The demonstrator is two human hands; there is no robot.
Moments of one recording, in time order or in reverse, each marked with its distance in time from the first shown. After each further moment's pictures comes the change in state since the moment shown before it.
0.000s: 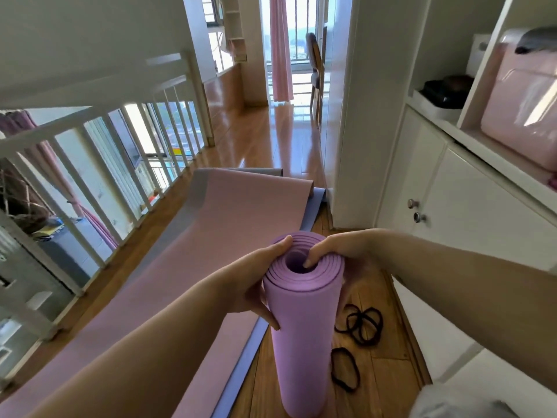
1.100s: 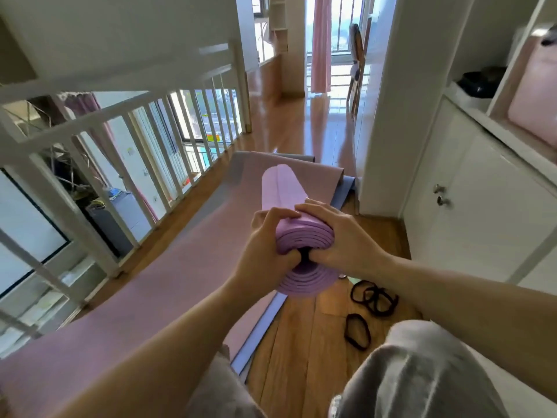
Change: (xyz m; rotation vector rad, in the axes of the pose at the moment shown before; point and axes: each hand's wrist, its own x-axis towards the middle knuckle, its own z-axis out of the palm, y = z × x) left_hand -0.117 -0.070 0.046 0.572 0.662 0.859; right_hand -0.030 0.045 0.125 -0.531 0.603 -1.032
